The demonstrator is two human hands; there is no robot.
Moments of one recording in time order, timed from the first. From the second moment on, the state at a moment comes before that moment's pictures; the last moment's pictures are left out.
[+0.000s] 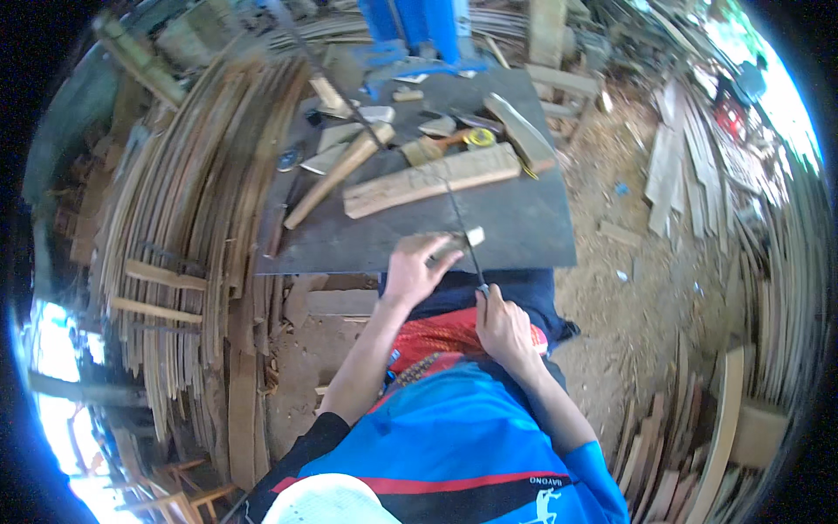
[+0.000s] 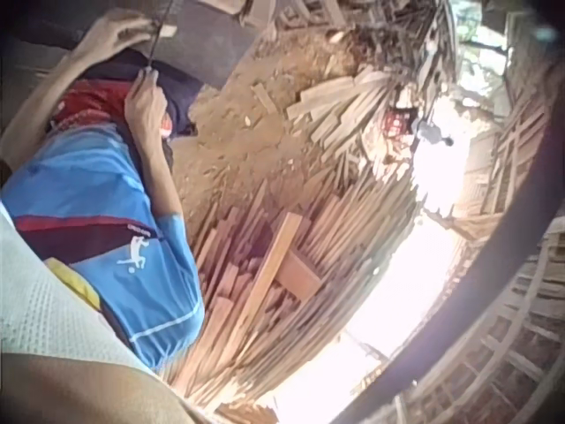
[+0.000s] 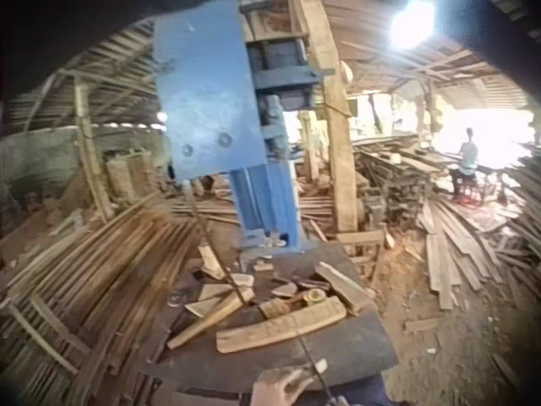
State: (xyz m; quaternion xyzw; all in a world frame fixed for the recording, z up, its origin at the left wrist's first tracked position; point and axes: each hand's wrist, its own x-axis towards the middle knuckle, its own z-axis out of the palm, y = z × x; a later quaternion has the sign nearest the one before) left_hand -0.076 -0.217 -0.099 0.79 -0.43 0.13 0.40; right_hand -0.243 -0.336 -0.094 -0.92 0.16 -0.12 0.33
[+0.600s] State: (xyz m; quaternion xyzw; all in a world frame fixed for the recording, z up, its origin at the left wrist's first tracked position) left_hand -0.081 -0.217 -0.098 0.81 -0.41 0.12 0.39; right_hand -0.216 -0.349 -0.039 -0.96 0.16 0.00 0.22
